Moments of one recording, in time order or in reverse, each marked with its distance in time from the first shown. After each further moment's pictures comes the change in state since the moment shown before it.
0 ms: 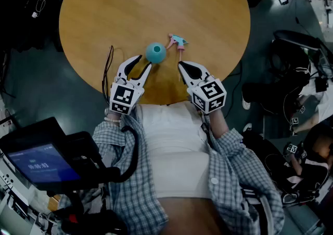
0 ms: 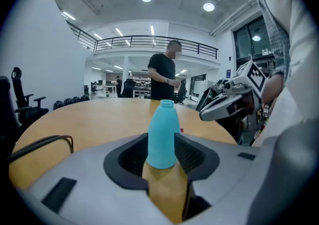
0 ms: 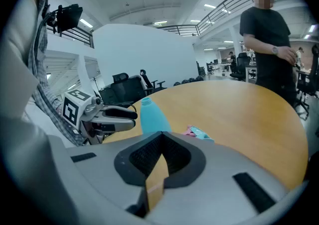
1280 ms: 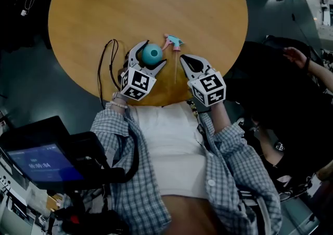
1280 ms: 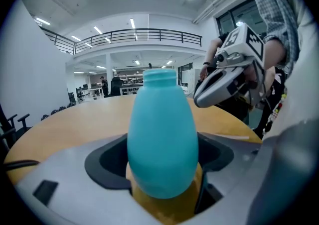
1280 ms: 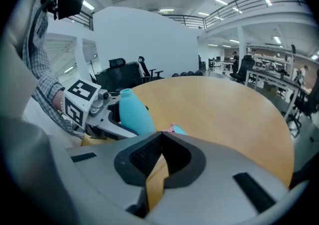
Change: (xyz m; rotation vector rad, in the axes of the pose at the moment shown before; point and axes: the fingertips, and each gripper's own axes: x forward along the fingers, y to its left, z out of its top) left arm 0.081 0.005 0.003 0.159 0.087 -0.102; right arm 0.023 -0.037 0.024 -0.101 0.152 -0.060
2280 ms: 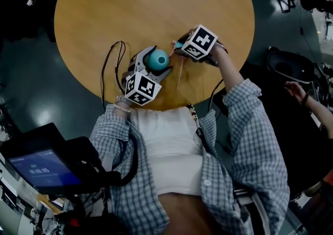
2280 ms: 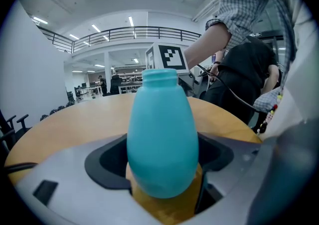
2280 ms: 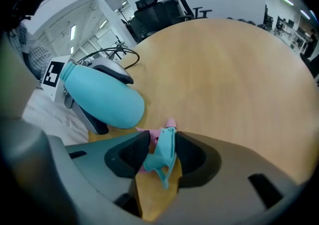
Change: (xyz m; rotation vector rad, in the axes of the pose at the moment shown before) left arm 0.002 0.003 -0.006 0.015 0.025 -0.010; right arm 0.111 -0.025 -0.022 -0.322 0.705 0.467
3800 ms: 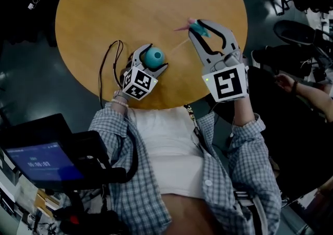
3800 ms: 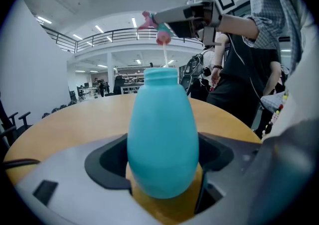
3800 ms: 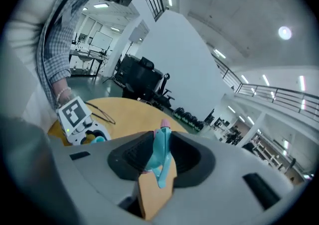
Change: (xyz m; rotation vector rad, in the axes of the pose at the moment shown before) left arm 0.004 -0.004 -0.005 -0.027 -0.016 0.018; right arm -0.247 0.086 0.083 -0.442 -0.665 -0.863
